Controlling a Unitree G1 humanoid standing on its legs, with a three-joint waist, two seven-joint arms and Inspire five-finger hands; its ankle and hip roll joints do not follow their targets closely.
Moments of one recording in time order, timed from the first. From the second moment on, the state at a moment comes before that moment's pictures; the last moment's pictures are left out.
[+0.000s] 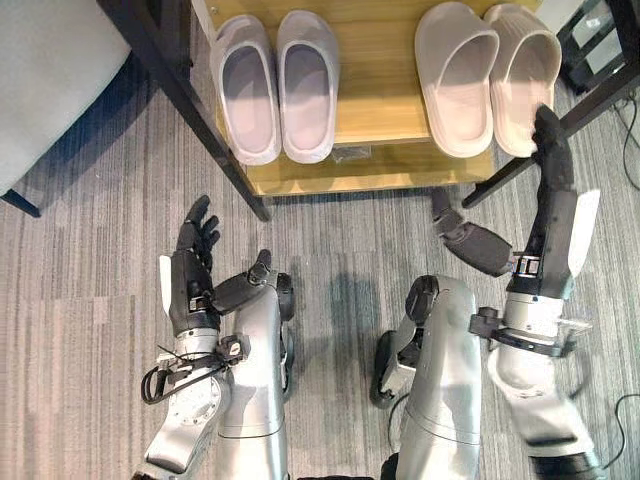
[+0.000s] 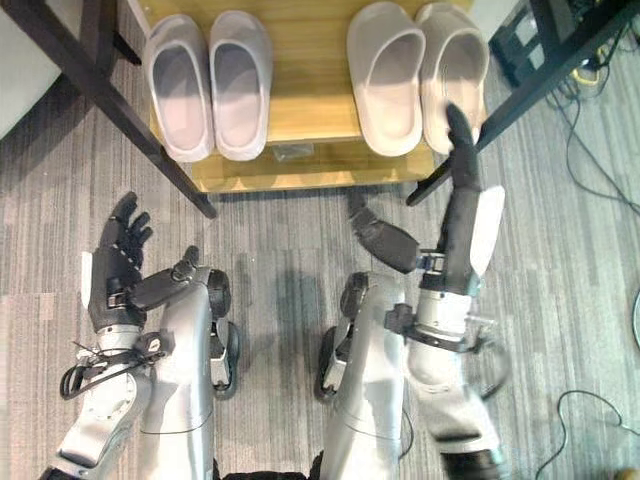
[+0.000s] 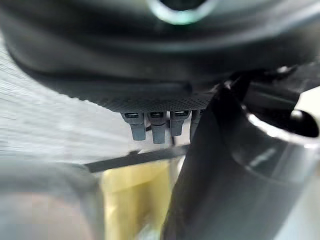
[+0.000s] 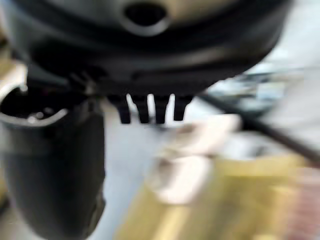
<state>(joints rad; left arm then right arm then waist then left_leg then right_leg) 0.03 0.44 -0.22 -0.13 -0.24 -0.33 0.49 -0.11 -0.40 0.00 -0.10 -0.09 -0.20 -0.62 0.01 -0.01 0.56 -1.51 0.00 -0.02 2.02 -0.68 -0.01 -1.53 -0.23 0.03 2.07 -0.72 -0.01</state>
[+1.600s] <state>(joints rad) 0.05 0.18 -0.27 1.22 0.01 -0.19 0.34 0.08 -0.21 0.19 1.21 -0.02 -0.13 -0.33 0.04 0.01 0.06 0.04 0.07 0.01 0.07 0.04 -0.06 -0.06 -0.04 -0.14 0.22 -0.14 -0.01</state>
